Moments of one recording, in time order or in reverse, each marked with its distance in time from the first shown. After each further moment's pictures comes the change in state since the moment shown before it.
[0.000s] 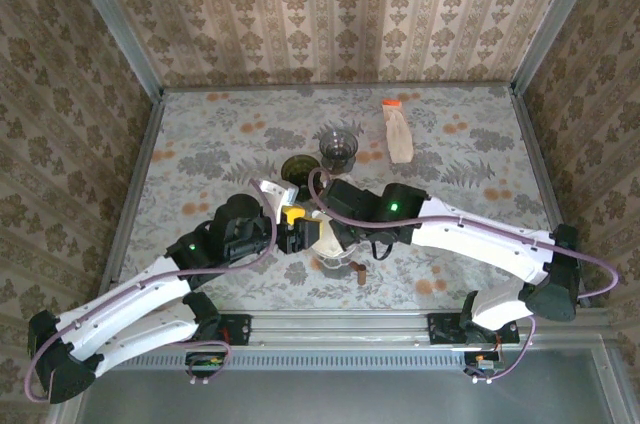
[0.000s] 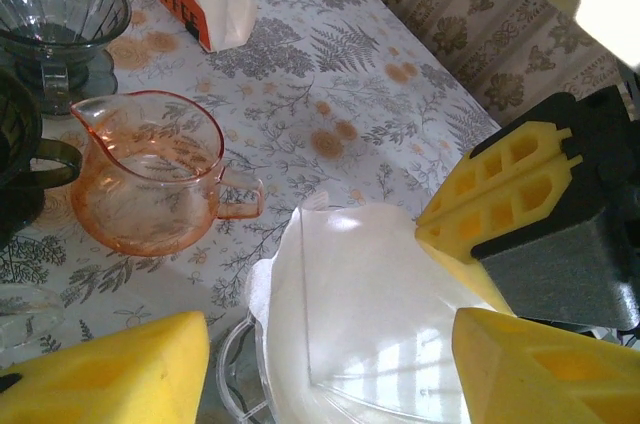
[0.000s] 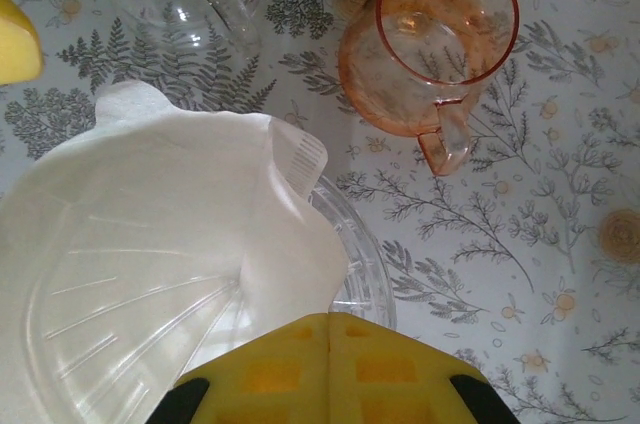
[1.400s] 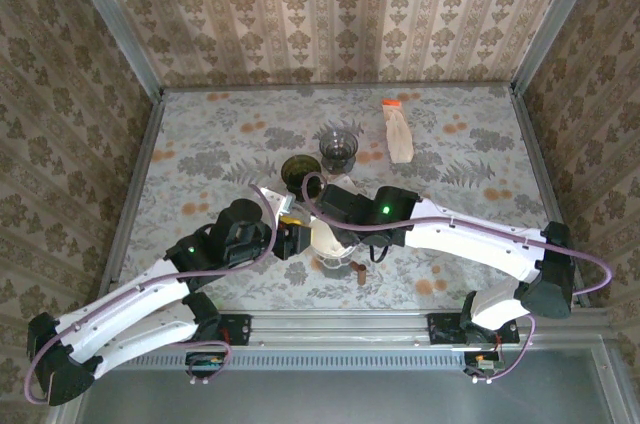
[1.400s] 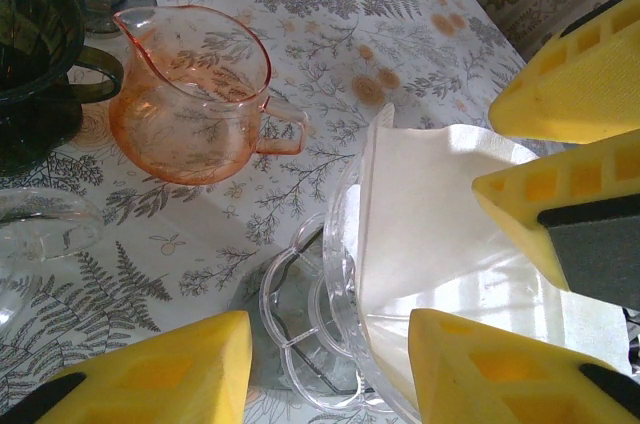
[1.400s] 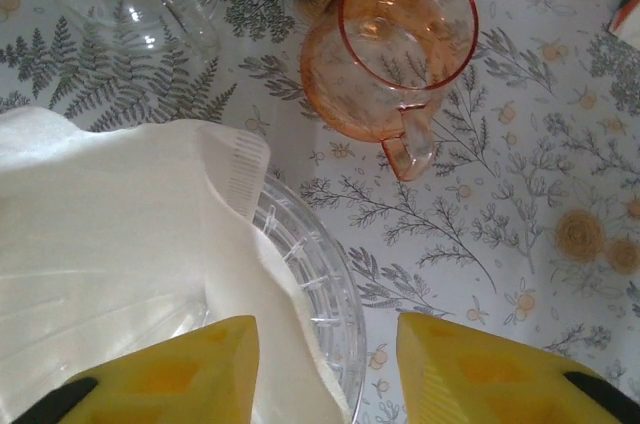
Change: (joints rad) left arm 0.000 -0.020 -0.027 -0.104 -0.025 -0.030; right arm 0.018 0.026 0.000 -0.018 0.085 0.015
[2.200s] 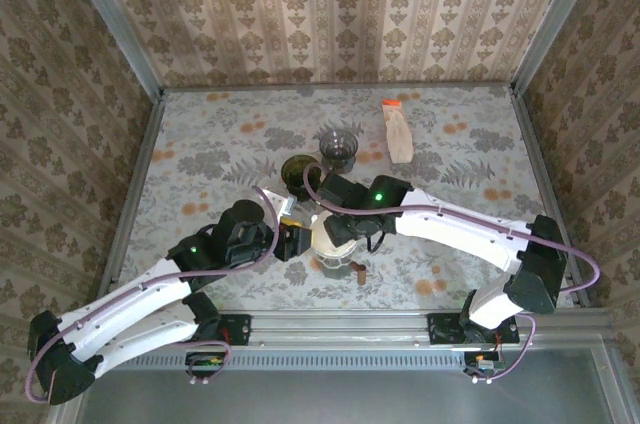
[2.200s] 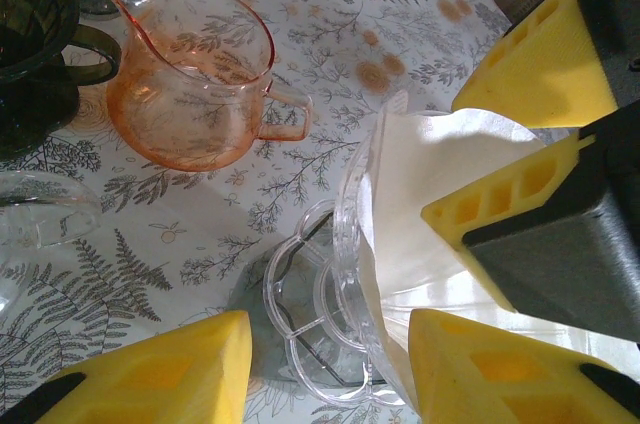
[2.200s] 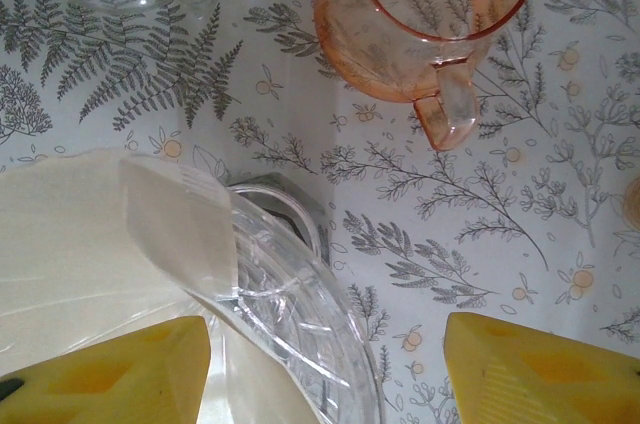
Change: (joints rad) left arm 0.000 0.011 -0.013 0.003 0.008 -0.001; right arm -0.093 0.066 -0.002 0.008 -0.172 -0.001
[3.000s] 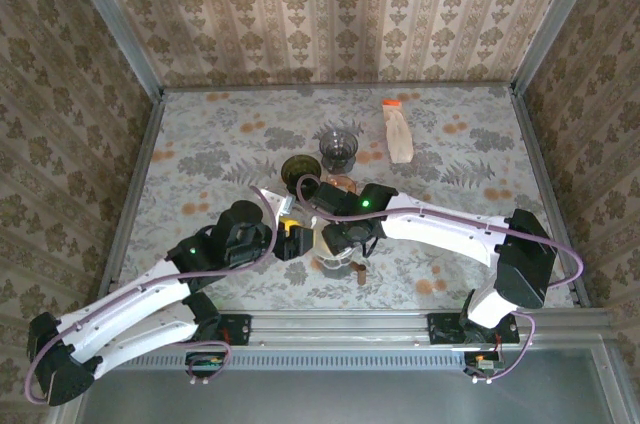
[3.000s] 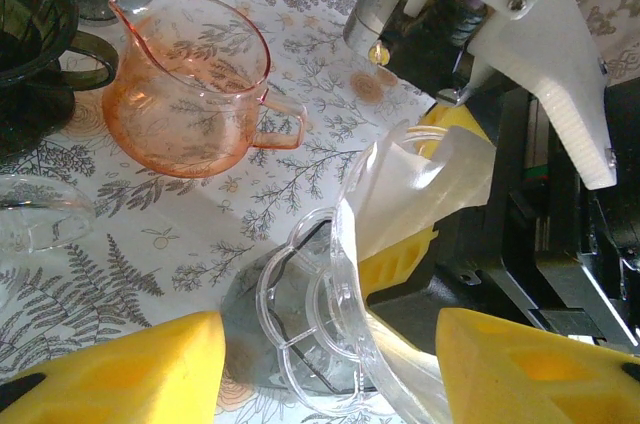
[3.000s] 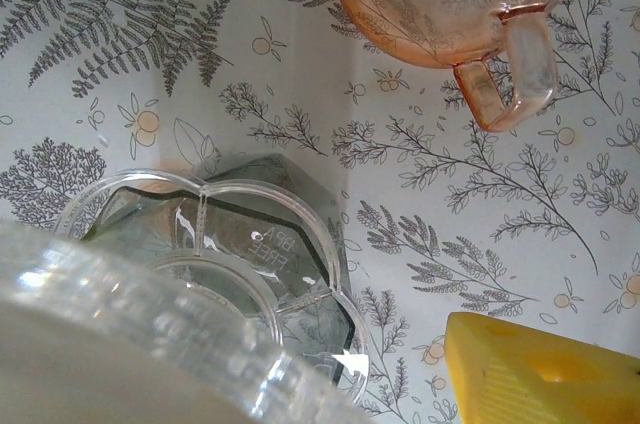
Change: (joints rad) left arm 0.000 -0.011 -0.013 0.025 0.000 -0.026; right arm 0.000 0.057 -0.085 0.081 -0.031 -0.006
